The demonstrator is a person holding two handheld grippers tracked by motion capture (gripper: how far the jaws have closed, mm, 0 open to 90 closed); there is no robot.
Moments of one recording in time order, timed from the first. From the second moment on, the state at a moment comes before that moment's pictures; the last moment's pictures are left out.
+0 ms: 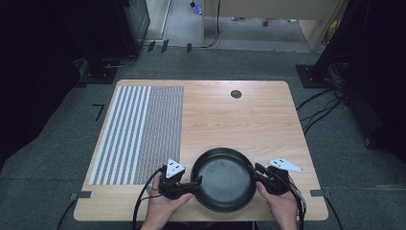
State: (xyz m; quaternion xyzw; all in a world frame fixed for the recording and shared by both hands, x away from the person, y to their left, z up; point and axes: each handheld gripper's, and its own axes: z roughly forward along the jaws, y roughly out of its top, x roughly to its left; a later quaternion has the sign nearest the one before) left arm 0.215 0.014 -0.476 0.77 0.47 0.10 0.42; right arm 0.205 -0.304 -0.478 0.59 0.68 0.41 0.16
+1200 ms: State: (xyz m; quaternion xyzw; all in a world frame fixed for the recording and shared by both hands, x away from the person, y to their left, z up) left arm 0.226 0.033 -0.485 0.75 0.50 -0.01 0.43; right arm 0.200 -0.297 -0.488 0.63 0.63 0.43 0.13
